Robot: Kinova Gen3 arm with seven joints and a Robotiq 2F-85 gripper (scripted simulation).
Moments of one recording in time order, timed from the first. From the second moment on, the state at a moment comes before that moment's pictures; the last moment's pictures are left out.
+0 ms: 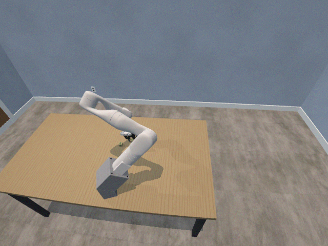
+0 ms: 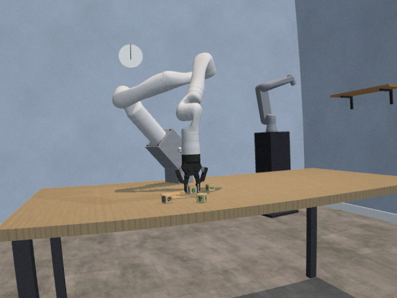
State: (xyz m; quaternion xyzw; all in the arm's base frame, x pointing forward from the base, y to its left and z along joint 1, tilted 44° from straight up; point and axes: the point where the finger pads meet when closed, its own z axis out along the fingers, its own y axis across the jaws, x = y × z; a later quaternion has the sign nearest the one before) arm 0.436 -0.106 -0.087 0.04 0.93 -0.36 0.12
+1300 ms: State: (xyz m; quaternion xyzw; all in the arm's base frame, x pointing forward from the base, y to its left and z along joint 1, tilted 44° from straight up) arm 0.418 -0.057 -0.027 0.05 0.92 -0.36 0.12
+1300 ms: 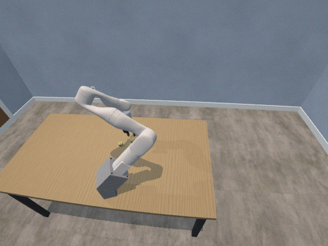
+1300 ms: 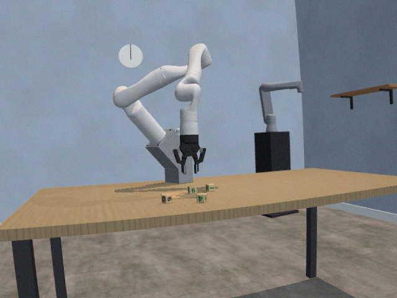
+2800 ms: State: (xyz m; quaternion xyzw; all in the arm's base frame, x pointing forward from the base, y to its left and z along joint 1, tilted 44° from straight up) arm 0.442 -0.055 -0.004 0.14 0.92 -0.33 0.16
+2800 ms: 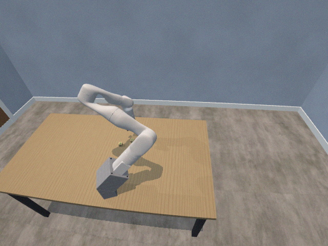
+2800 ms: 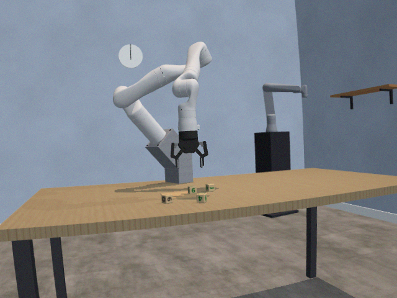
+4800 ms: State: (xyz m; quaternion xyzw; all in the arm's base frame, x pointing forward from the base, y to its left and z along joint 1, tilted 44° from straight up) arm 0.520 -0.154 0.097 0.54 0.75 -0.23 0.30
